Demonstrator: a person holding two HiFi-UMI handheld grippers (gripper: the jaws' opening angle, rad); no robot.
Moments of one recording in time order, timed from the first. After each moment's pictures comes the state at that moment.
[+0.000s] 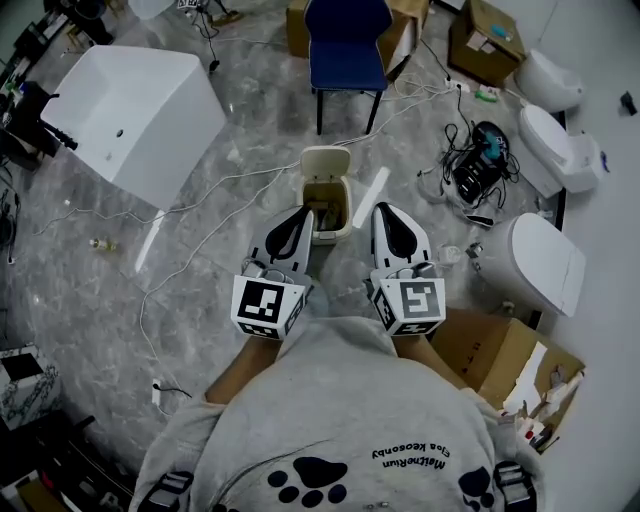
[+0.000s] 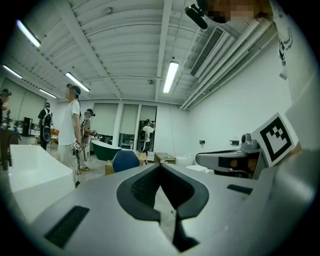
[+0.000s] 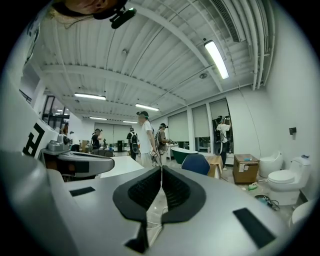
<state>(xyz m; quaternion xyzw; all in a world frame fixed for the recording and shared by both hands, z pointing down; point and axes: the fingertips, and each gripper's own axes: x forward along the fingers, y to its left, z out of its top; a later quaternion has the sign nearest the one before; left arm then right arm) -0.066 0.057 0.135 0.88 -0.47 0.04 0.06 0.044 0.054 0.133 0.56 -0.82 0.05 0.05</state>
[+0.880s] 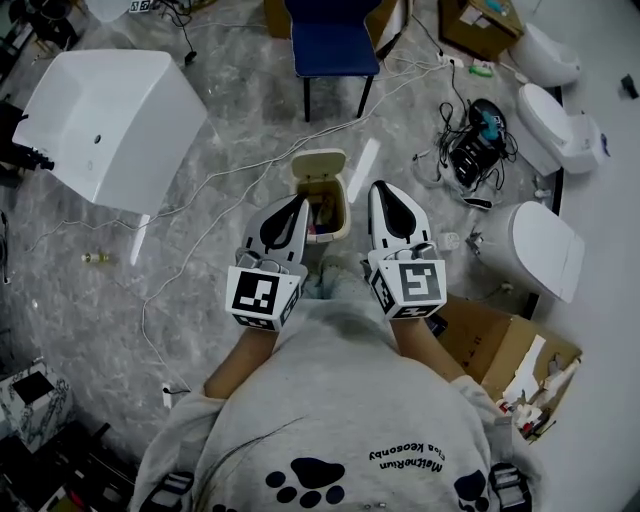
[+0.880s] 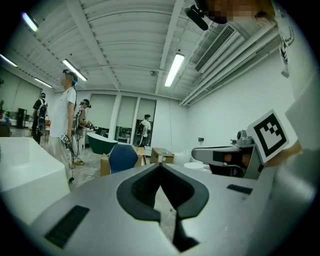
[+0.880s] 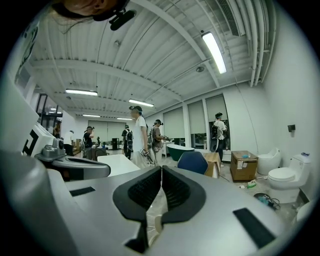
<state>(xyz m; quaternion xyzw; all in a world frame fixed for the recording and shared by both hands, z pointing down) -0.070 -0.076 0.162 0.89 -0.44 0.05 0.09 0.040 -0.085 0.148 0.59 -0.81 0.07 0.06</state>
